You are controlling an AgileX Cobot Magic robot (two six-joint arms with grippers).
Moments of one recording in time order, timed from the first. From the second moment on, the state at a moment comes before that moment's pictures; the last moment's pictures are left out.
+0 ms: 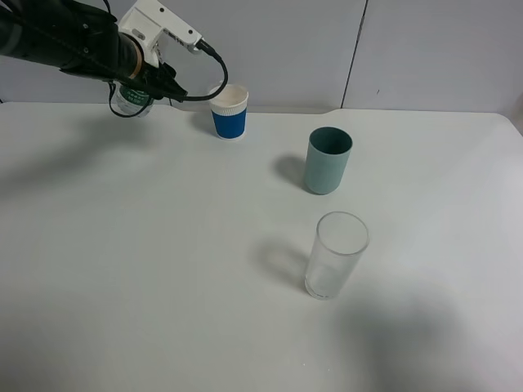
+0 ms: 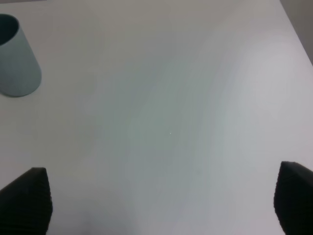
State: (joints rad) left arm -0.37 1.95 -1.26 1.48 0.29 -1.13; right arm -0.02 0.00 -0.48 -0.04 1.07 0.01
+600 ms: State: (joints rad) left arm -0.46 2.03 -1.34 1.49 0.44 -1.06; right arm -0.02 0.00 -0.48 -0.04 1.07 0.01
